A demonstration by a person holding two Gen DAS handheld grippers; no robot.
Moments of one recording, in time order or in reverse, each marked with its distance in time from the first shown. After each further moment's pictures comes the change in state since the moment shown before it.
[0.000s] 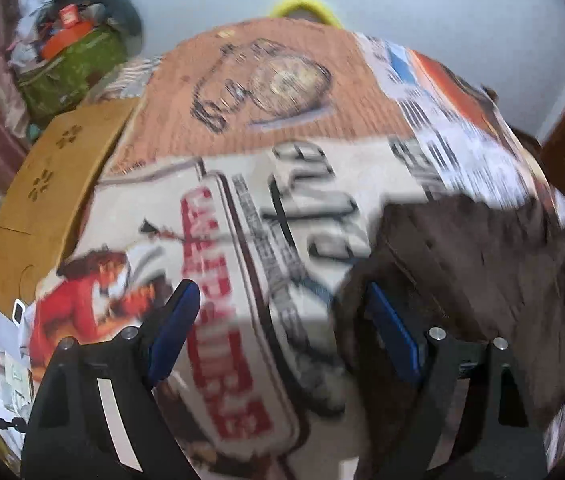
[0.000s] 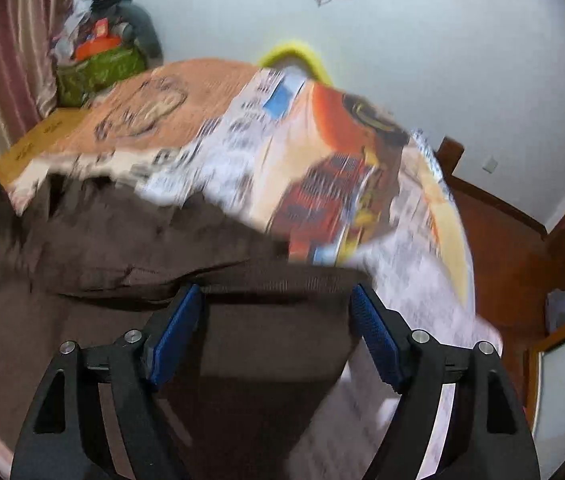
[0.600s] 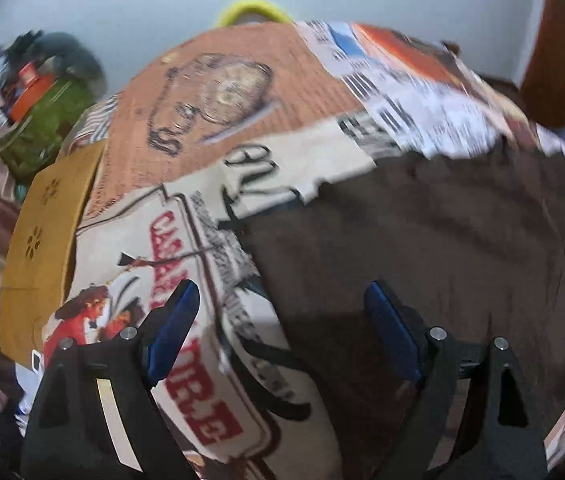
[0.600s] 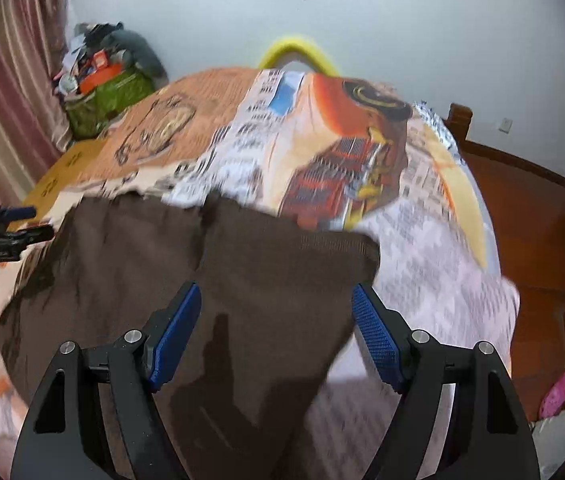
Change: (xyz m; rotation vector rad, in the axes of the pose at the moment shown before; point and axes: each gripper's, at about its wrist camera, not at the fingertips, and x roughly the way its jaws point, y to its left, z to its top) left arm 0.003 -0.054 -0.021 0.272 0.017 -0.004; right arm -0.027 -0.009 -0.026 0.123 0.040 0.137
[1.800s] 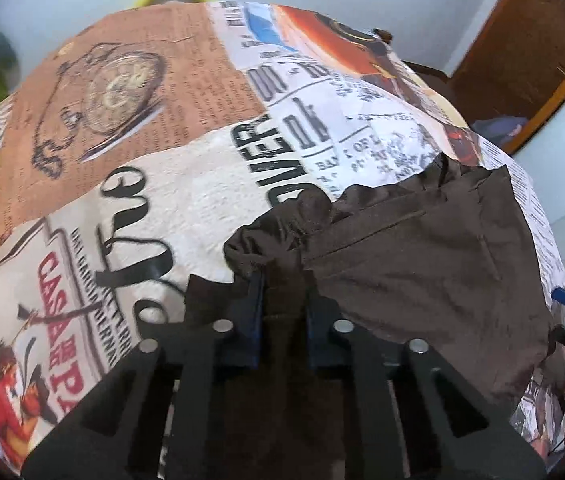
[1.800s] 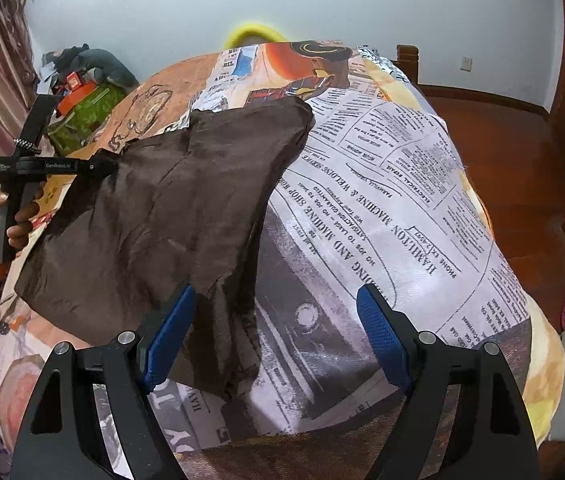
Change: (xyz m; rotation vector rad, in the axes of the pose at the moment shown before) left arm 0.035 -0.023 0.054 0.016 0.080 -0.314; right arm -0.049 -0.011 -0.093 0.210 0.025 -0.009
